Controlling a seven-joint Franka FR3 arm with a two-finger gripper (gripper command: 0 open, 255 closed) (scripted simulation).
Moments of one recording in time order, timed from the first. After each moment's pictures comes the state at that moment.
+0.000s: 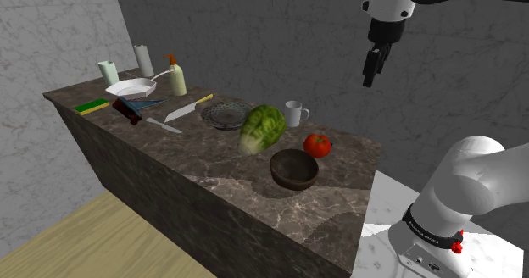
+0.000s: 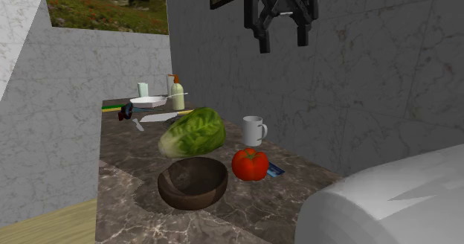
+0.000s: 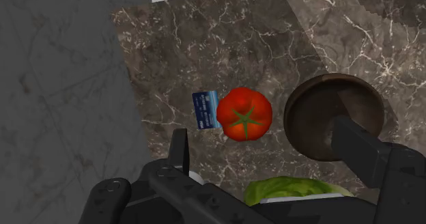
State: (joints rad) arm -0.01 -0.82 0.05 -2.29 -0.12 1.48 -0.17
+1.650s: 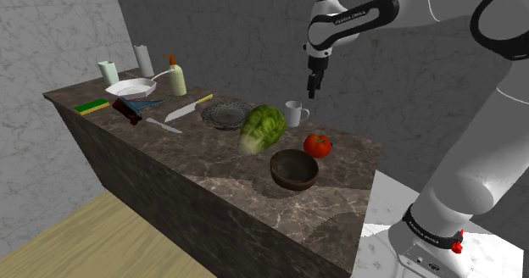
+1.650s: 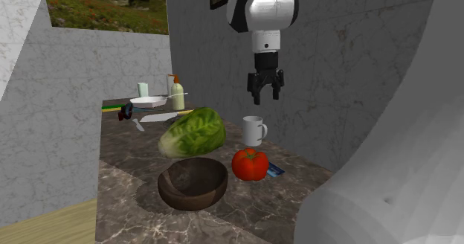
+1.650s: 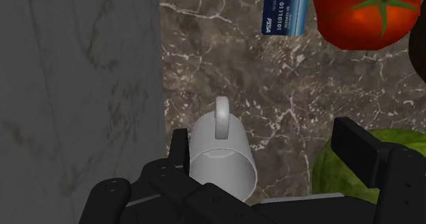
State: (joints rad) arm -0.02 -0.03 -0.16 -2.01 -0.07 1.97 -0.51
